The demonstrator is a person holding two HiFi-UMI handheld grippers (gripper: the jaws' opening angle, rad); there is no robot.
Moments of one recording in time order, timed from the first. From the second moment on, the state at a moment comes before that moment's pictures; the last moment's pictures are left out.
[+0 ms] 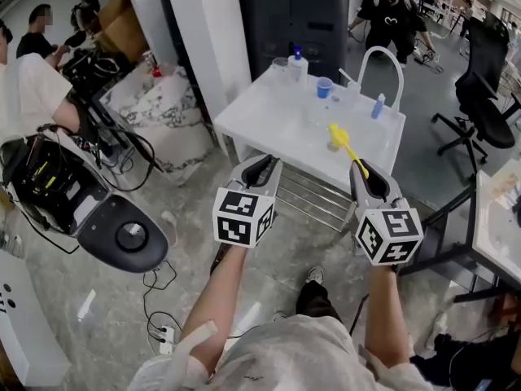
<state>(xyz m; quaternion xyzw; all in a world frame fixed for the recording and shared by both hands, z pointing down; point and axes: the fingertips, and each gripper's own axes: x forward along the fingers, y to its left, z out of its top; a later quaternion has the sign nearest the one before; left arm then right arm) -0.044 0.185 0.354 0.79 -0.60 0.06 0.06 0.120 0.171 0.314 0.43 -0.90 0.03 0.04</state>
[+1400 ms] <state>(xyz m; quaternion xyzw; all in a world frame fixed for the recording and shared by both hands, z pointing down) -0.014 -0.090 0.363 0.78 -0.62 0.06 0.08 0.147 -0.111 0.329 0.40 -0.91 0.07 0.02</state>
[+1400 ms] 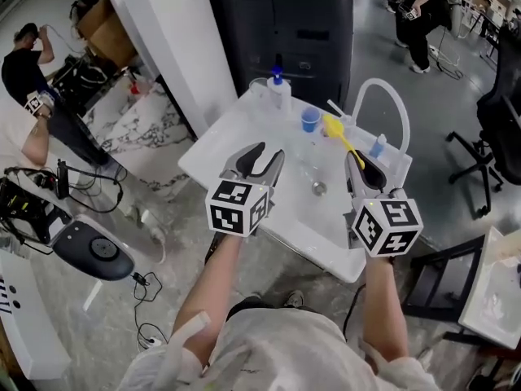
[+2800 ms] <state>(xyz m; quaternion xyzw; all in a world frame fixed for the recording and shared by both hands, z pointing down) -0.030 -0.298 0.392 0.93 -0.37 0.07 0.06 0.091 -0.240 0.348 0.61 -0.79 0.07 0.03</state>
